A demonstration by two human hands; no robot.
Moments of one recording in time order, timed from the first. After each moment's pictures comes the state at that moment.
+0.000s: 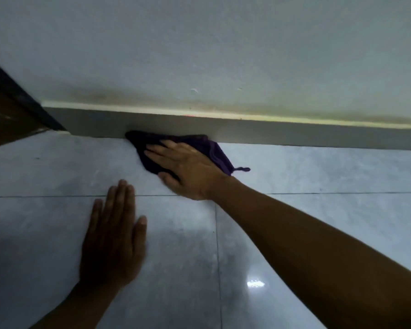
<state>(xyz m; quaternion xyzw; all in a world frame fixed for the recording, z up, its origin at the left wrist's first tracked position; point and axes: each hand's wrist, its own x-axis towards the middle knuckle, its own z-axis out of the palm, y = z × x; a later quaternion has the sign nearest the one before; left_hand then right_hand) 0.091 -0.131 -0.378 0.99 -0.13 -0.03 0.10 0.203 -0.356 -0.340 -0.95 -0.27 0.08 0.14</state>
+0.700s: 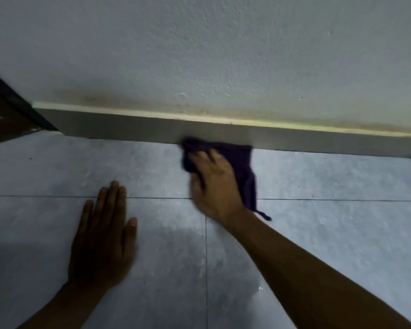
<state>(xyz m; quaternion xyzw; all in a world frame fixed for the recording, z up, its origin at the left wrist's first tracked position) 0.088 -0.136 -0.382 0.99 -0.14 0.02 0.10 0.146 -0.399 -0.341 -0.97 0.00 0.00 0.26</state>
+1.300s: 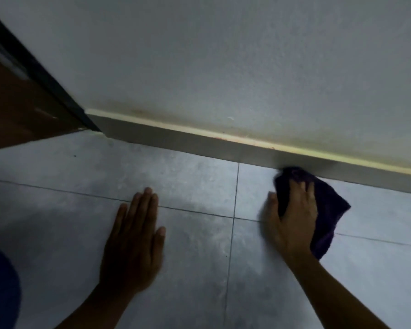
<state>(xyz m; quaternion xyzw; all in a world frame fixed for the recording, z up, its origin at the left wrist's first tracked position) 0.087 -0.141 -0.371 0.99 -0.11 0.00 0.12 0.116 -0.472 -0.346 -0.95 0.22 -0.04 0.20</state>
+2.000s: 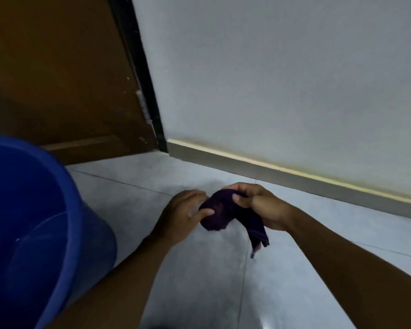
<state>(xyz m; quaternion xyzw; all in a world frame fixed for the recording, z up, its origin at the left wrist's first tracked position) 0.114 -0.123 -0.240 0.89 -0.10 -0.10 0.42 0.148 -0.361 -0.172 -0.67 0.09 0.37 0.63</state>
